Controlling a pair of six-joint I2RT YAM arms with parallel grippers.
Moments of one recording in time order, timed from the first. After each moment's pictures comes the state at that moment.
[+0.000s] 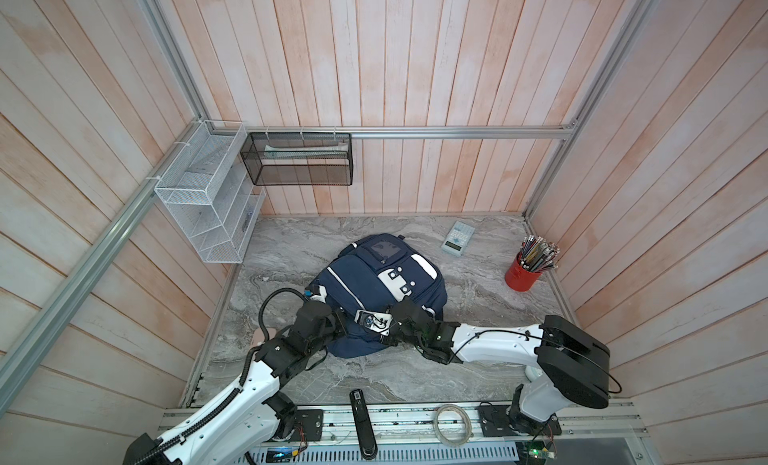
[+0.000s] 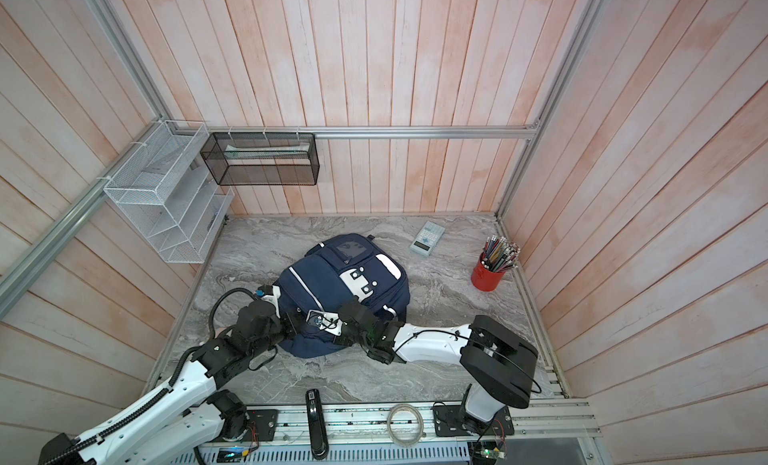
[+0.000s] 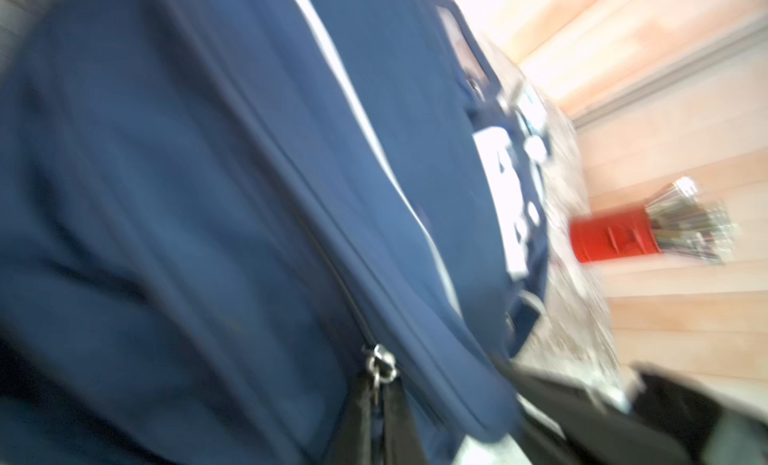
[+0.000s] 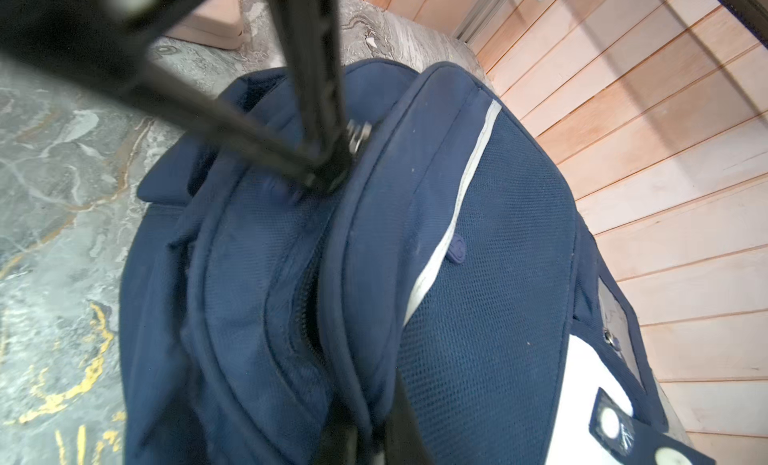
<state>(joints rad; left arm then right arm) -0.48 0.83 0.51 -0.33 -0.03 -0.80 1.10 1.57 0.79 0.28 0.08 -0.47</state>
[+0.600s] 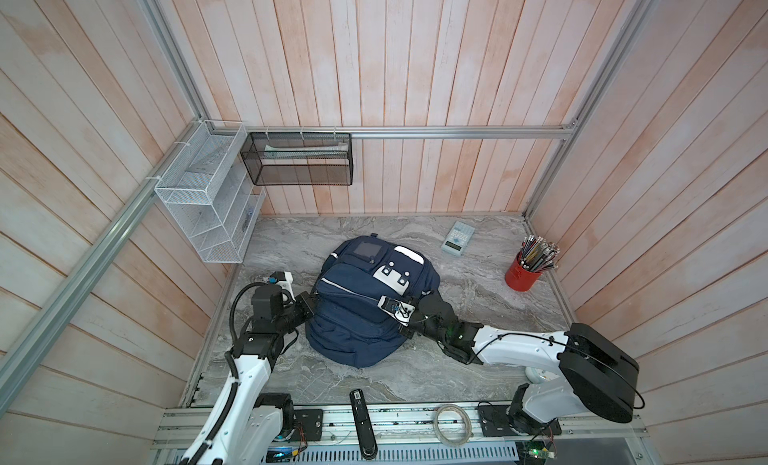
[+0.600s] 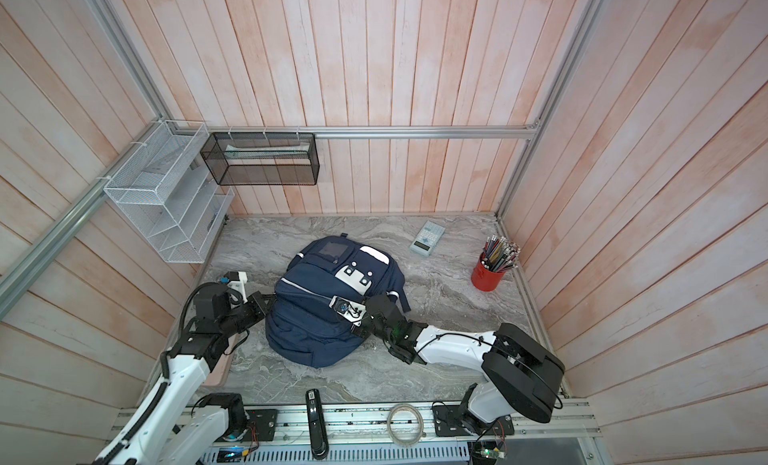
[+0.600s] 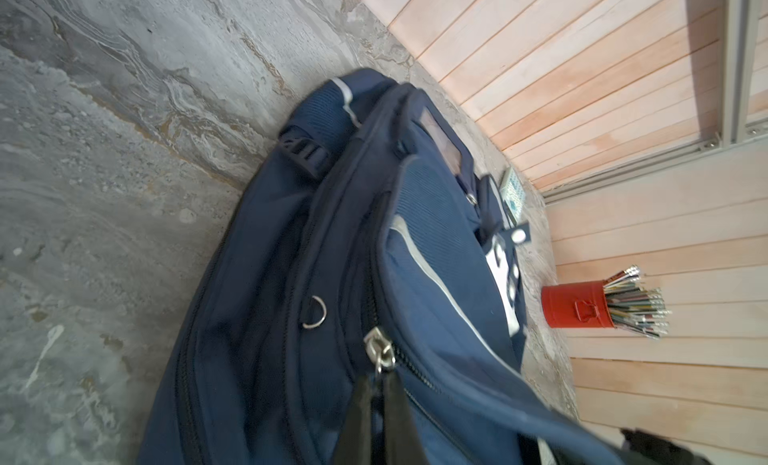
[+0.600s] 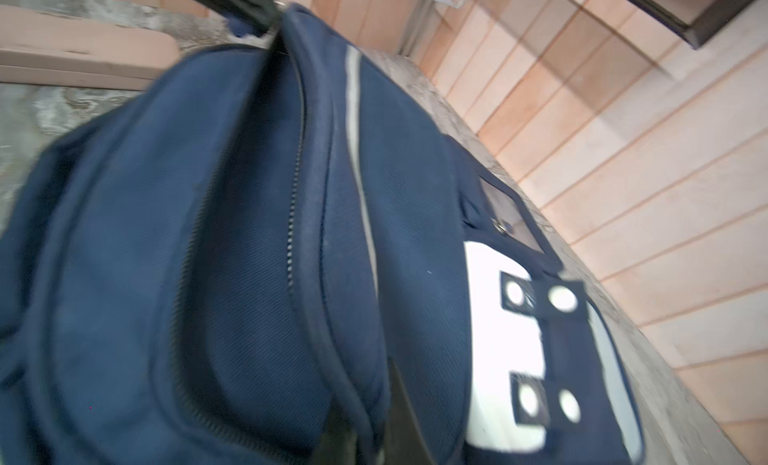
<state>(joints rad) -0.04 0.76 0.49 -0.30 0.38 -0.63 0.96 1.46 0.64 0.43 0.09 -0.38</state>
